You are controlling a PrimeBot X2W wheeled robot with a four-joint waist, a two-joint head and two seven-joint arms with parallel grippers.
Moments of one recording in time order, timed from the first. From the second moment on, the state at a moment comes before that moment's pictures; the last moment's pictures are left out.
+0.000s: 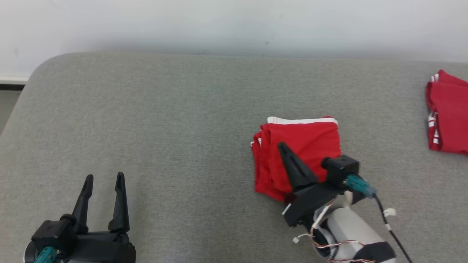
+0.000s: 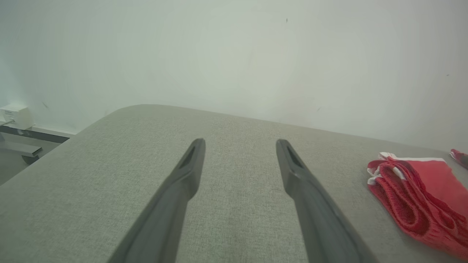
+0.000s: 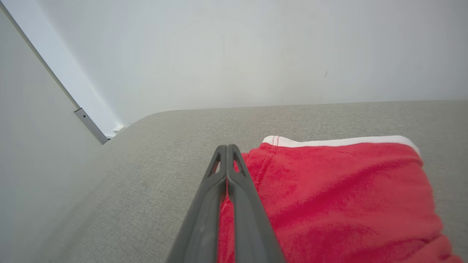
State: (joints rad) left arm -0.11 0.05 0.07 0.15 -0.21 -0.13 -0.26; right arm -0.52 -0.05 0.47 0.65 0.47 0.13 -0.26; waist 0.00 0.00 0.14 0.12
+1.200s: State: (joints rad) left arm 0.04 0.08 0.08 0.10 -0.11 -0.13 -0.26; right arm -0.01 -0.10 0.07 0.19 0.24 0.13 -0.26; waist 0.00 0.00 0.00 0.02
